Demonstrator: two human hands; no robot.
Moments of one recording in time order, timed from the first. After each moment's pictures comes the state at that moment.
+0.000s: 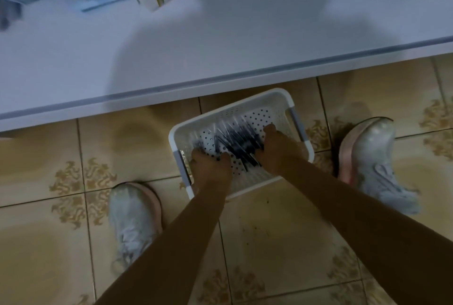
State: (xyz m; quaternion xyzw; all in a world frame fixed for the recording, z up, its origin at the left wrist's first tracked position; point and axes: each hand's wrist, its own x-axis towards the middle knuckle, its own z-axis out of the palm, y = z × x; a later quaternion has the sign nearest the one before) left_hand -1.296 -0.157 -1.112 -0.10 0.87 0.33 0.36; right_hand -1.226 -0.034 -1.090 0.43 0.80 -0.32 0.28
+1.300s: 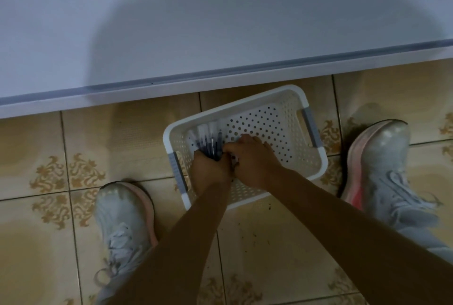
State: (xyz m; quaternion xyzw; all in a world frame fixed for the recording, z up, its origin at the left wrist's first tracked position) left_hand -1.292 -0.153 -1.136 -0.13 0.88 0.31 0.34; right_hand -1.253 -0.065 -1.106 0.25 0.85 -0.34 0.32
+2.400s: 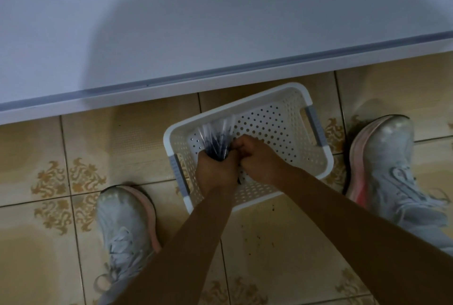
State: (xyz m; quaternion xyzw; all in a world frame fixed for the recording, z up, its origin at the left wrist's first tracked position) left_hand -1.290 -0.143 -1.132 -0.15 0.84 0.38 0.35; right_hand -1.243 -0.058 -1.126 0.39 0.66 -0.60 0.23
